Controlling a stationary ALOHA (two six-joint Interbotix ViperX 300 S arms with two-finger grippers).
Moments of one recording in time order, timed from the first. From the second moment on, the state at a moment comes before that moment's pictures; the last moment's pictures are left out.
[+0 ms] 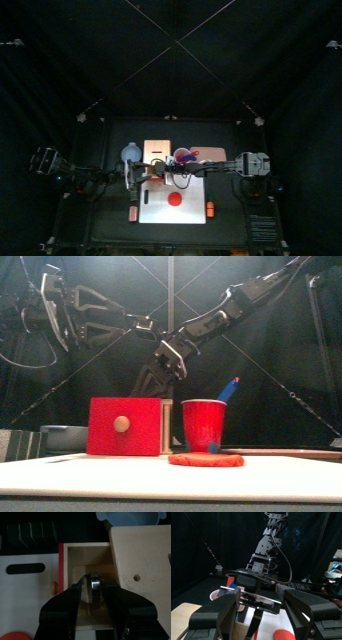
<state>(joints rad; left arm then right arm) -0.12 -0.28 1.20 -0.35 -1.14 0.10 -0.13 0.27 0.31 -0.12 0.16 0.01</state>
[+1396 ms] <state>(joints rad) -0.13 -0.28 1.23 -0.18 -1.10 0.10 -0.13 0.07 0.34 -0.18 0.17 0.01</state>
